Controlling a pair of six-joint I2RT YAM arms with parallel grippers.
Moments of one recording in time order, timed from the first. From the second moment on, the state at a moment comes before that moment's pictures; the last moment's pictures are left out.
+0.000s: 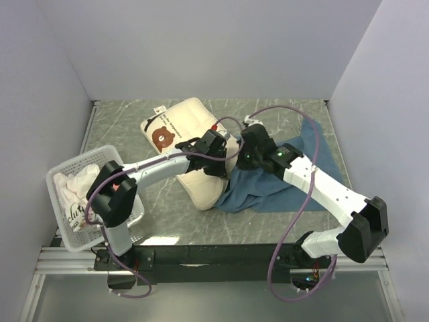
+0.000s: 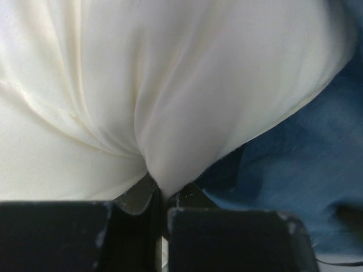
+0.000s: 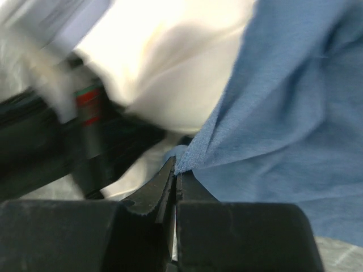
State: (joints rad) left arm -0.81 1.77 1.32 -0.44 0.07 -0.58; right arm 0.64 1.34 1.18 -0.66 0.13 0.52
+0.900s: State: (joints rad) left arm -0.63 2.04 1.52 -0.23 0.48 -0.88; right arm 0.96 1.33 0.98 -0.52 0.14 0.56
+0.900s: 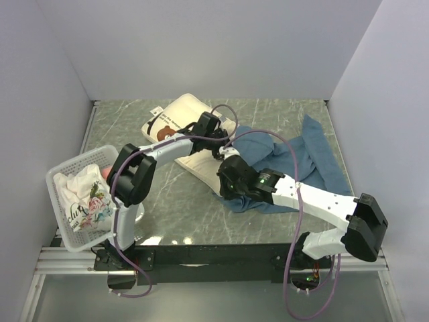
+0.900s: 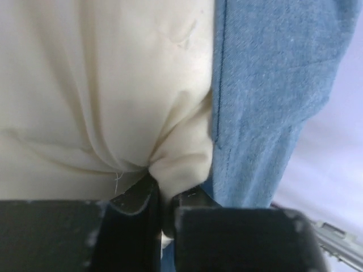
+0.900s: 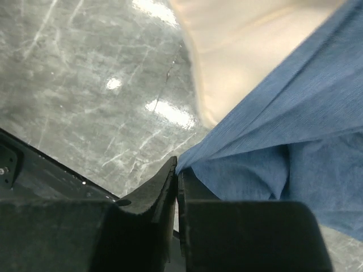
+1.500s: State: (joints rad) left arm -0.57 1.82 1.37 -0.17 0.37 -0.87; right arm 0.75 1.42 1.16 -0.57 0.01 0.54
